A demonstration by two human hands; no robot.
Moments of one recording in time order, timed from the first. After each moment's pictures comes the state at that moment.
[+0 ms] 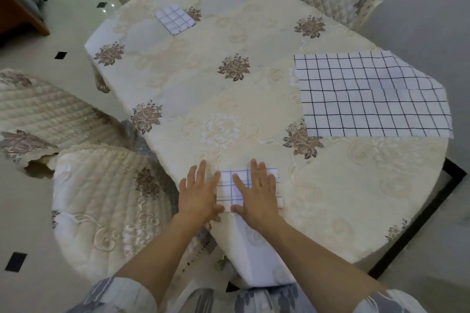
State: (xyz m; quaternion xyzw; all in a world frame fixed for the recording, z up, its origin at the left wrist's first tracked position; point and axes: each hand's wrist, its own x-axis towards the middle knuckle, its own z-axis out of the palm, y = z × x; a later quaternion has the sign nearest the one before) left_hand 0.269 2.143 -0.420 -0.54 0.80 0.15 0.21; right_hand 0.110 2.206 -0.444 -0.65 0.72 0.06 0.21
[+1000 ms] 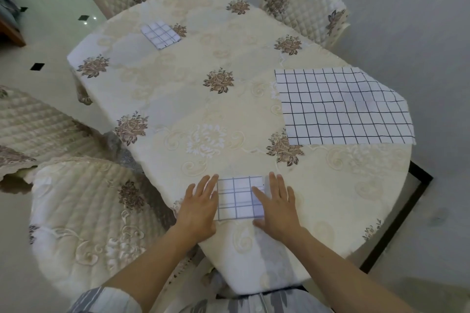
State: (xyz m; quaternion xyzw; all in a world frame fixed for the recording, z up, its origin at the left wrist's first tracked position) left_hand 0.253 2.162 -0.414 -0.39 0.90 0.08 0.18; right_hand 0.041 2.246 -0.434 -0.62 0.75 0.07 0.20
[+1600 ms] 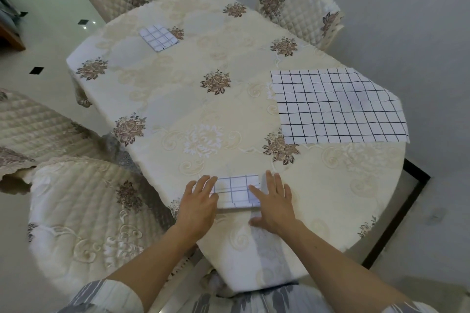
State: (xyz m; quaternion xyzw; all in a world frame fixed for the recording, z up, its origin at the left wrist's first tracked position) left_hand 0.250 2.163 -0.423 -0.39 0.92 0.01 0.07; right_hand 0.035 2.241 -0.433 -0.61 0.75 0.08 0.23
